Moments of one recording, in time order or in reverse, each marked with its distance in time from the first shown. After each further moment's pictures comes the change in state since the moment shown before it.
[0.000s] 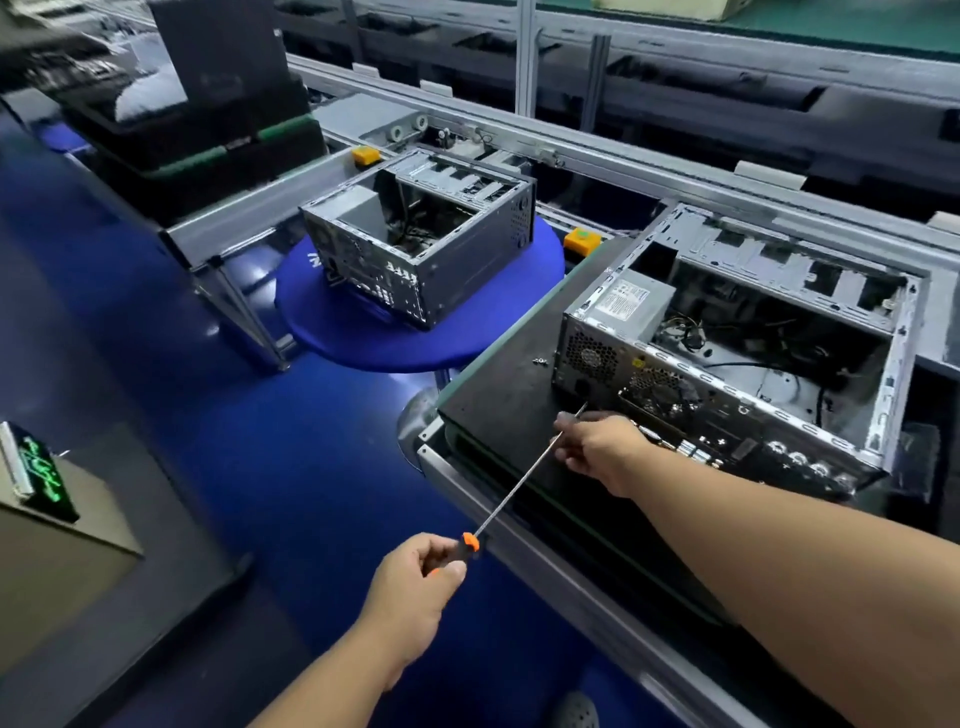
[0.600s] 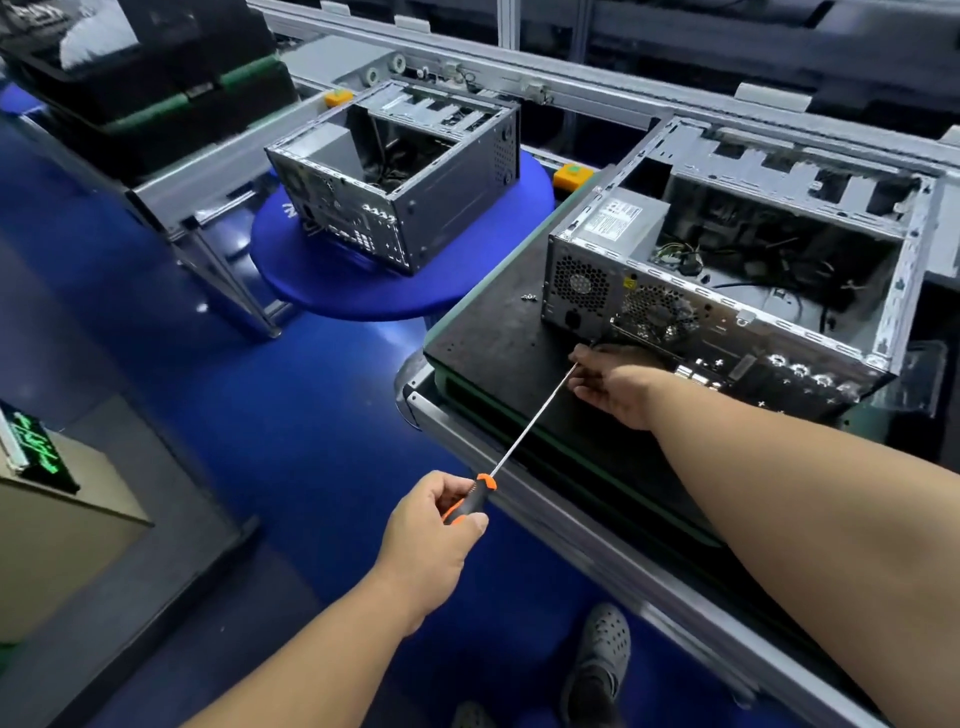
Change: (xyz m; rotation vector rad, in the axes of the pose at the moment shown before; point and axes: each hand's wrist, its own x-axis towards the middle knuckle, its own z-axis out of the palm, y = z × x) left_hand -0.009 -0.008 0.027 0.060 0.003 0.119; right_hand 0.012 0.014 -0.031 0.147 -0.025 -0.018
